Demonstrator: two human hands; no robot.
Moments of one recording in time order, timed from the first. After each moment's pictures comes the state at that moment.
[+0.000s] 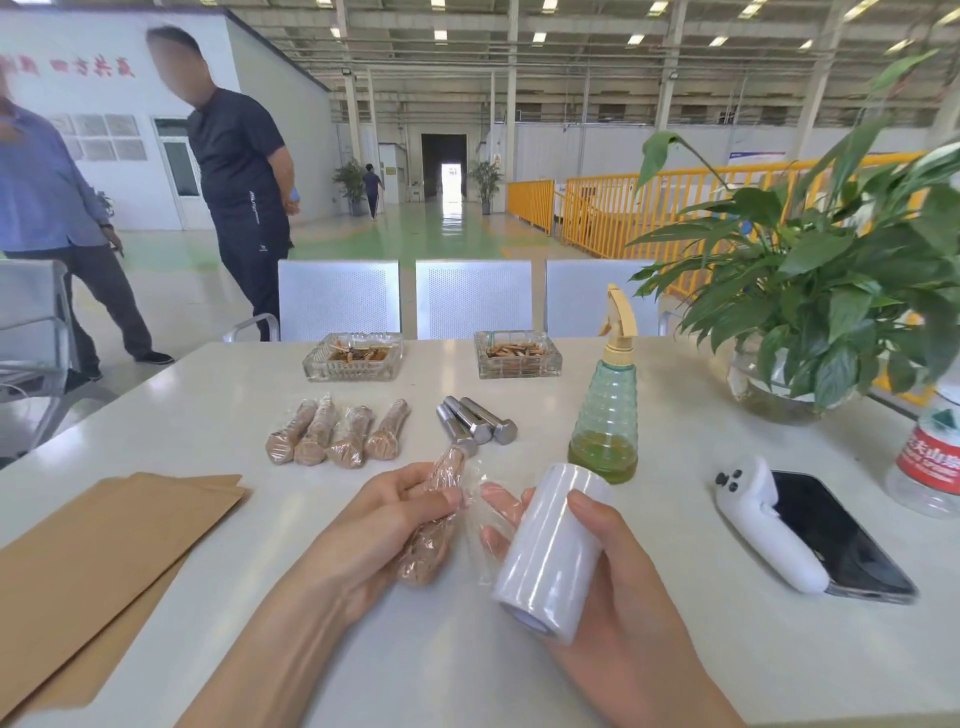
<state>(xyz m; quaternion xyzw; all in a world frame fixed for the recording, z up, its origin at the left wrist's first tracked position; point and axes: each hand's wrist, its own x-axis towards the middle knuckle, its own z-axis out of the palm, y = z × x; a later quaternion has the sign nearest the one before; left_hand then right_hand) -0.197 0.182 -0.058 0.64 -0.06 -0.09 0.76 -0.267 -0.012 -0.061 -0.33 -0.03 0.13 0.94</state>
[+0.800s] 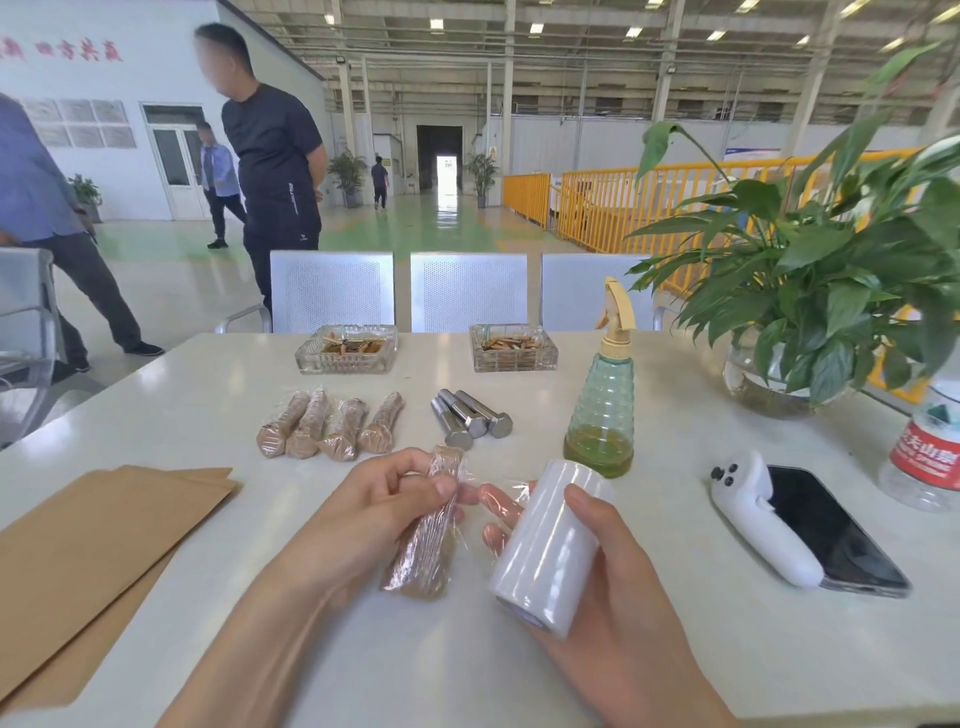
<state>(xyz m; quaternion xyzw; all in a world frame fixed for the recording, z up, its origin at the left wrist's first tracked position) -0.196 0.190 -0.058 0.66 -0.14 -0.09 0.74 -0.263 -0.016 -0.070 -0.32 -0.01 0.11 0.94</state>
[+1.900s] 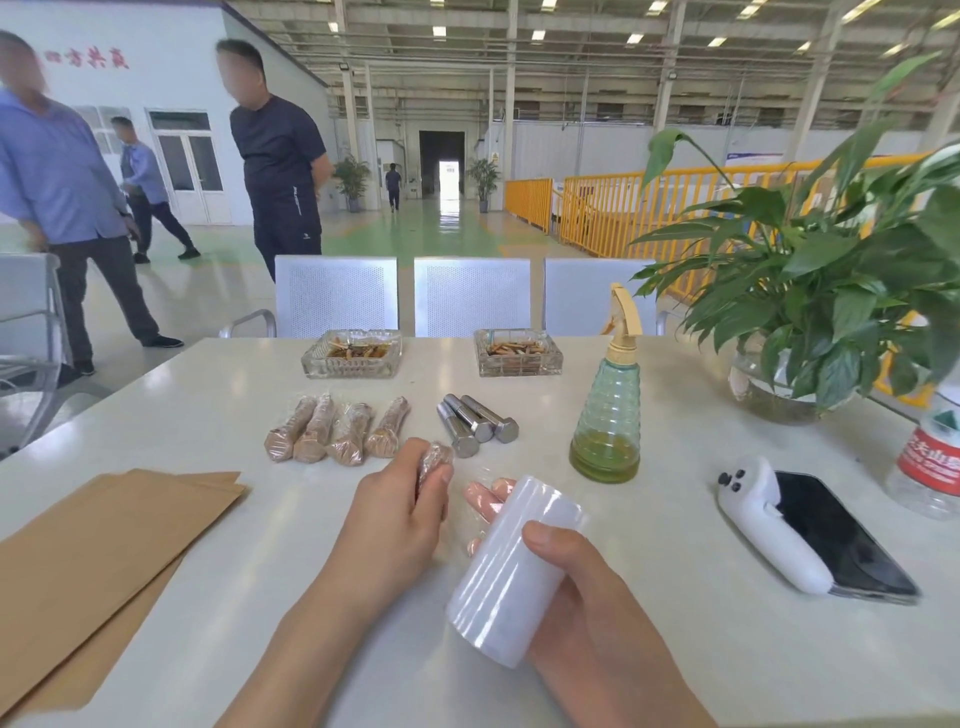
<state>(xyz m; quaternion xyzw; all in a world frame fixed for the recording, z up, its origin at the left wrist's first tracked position) -0.192 0.182 -0.071 0.85 -0.16 0.23 0.45 -0.267 0.007 -0.065 -0.42 -0.11 0.14 0.89</state>
